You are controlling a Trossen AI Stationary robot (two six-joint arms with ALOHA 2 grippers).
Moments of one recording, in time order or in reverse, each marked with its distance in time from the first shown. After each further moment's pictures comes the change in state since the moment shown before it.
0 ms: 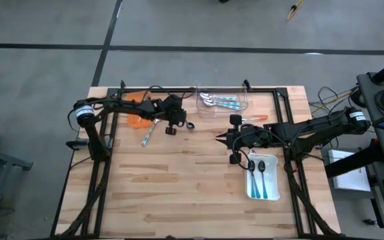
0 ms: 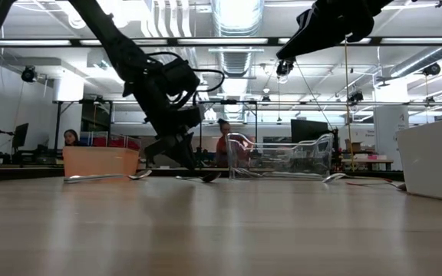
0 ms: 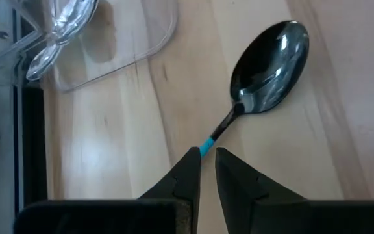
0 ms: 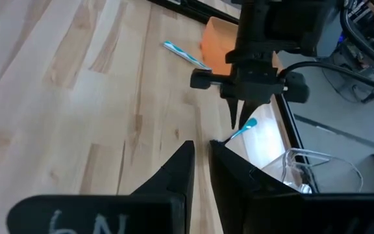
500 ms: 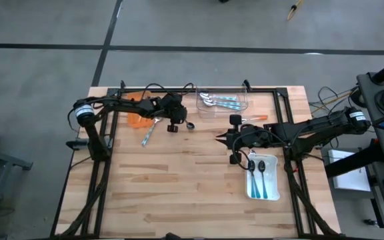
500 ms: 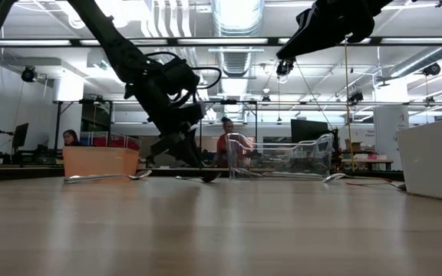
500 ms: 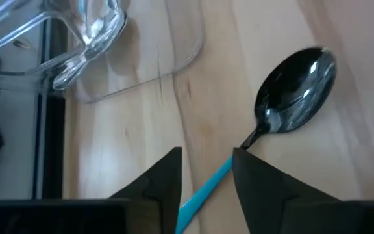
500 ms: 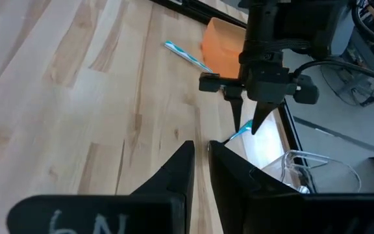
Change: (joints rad) left arm 0.028 0.000 0.000 0.067 0.040 -0.017; right arm 0.000 0.000 0.000 0.000 -0.002 -0.015
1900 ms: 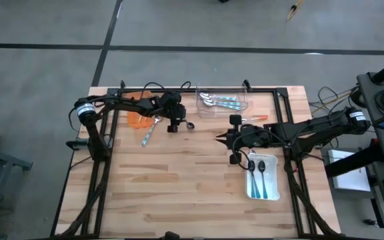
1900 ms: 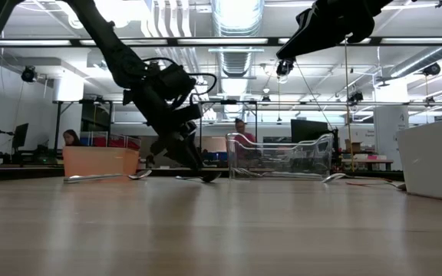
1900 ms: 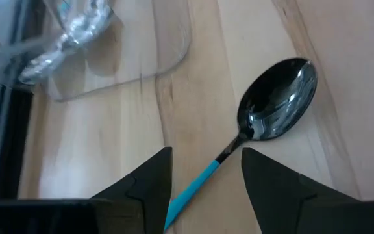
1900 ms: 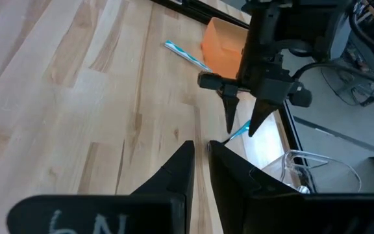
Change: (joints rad) left arm 0.042 0.022 -0.020 0.035 0.140 -0.065; right arm 0.000 0.000 0.000 -0.001 0.000 0.000
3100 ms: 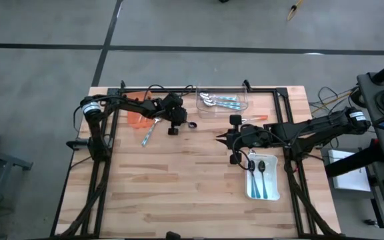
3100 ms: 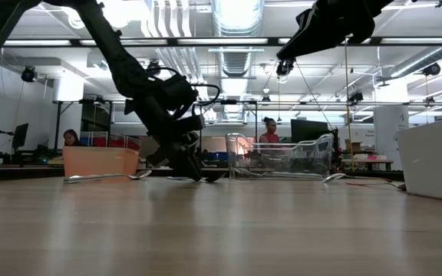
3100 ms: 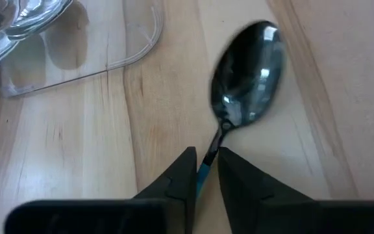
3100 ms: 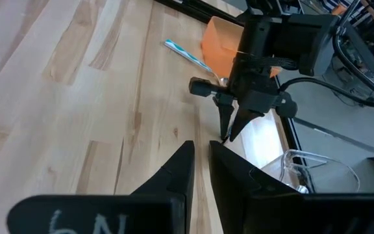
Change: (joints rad) left arm 0.001 0.078 0.000 0.027 0.021 0.006; right arm 0.000 0.000 -0.002 -0.001 0.002 -0.007
